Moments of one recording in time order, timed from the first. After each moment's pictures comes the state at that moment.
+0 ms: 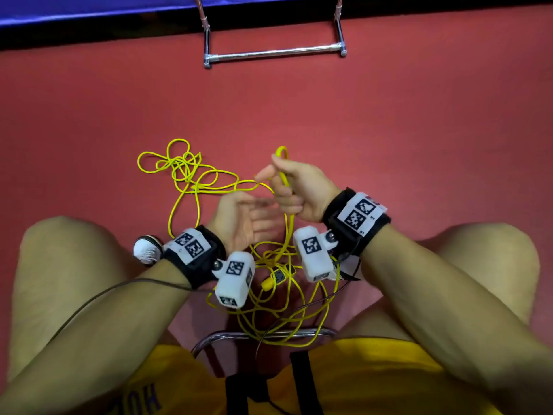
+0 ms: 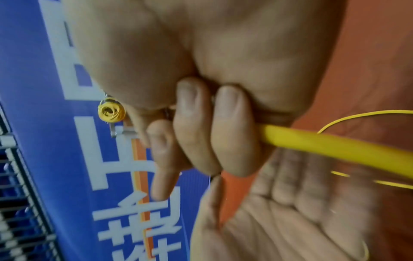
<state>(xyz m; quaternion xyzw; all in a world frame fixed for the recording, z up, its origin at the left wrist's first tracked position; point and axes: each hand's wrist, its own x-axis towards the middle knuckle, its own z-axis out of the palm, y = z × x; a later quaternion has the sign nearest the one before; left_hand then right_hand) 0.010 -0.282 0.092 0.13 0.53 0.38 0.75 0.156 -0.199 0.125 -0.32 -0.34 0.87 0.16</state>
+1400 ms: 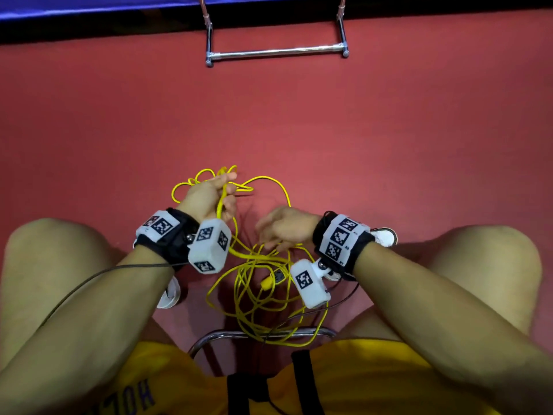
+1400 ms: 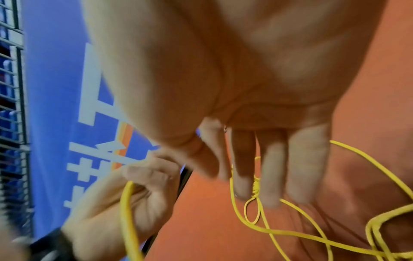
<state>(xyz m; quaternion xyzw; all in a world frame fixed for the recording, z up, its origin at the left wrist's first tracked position) -0.036 -0.263 0.103 0.00 0.58 0.49 0.65 0.148 -0.236 0.086 -0.42 -0.61 0.67 -0.10</state>
